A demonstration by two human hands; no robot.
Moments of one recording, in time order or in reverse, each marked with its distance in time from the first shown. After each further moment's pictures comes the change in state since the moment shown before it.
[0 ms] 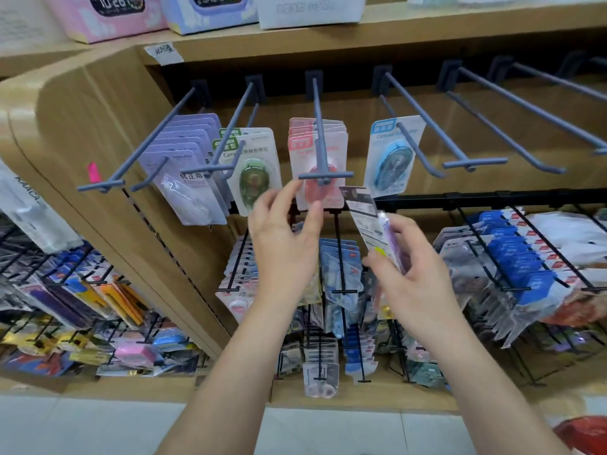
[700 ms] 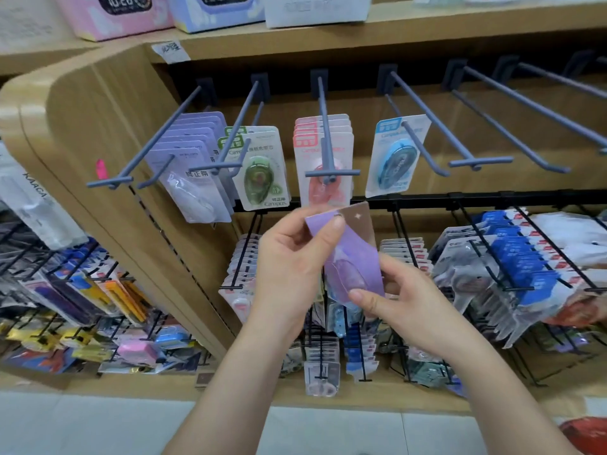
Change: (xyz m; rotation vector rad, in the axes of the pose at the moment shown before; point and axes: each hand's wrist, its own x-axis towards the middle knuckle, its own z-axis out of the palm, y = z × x) left_hand -0.031 0.026 -0.025 -0.763 -0.225 -0.167; right_hand -0.004 0.021 -0.005 0.042 -0.414 0.063
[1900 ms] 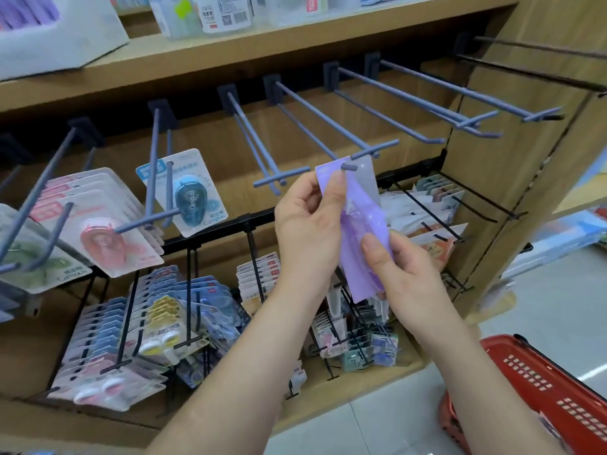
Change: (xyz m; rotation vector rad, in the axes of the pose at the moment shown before) left_hand 0.006 -0.047 0.250 -0.086 -0.245 -0.039; right_hand -0.085 0.040 -0.160 0.159 0.682 0.010
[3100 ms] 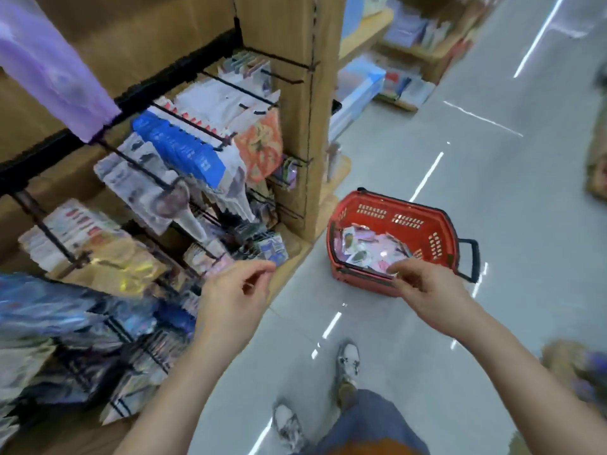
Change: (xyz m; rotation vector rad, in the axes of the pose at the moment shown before) left_hand -0.149 -0.133 -0.070 0.856 -0.727 0.079; right_hand -0.257 0.093 -0.126 -0.761 0.235 0.711
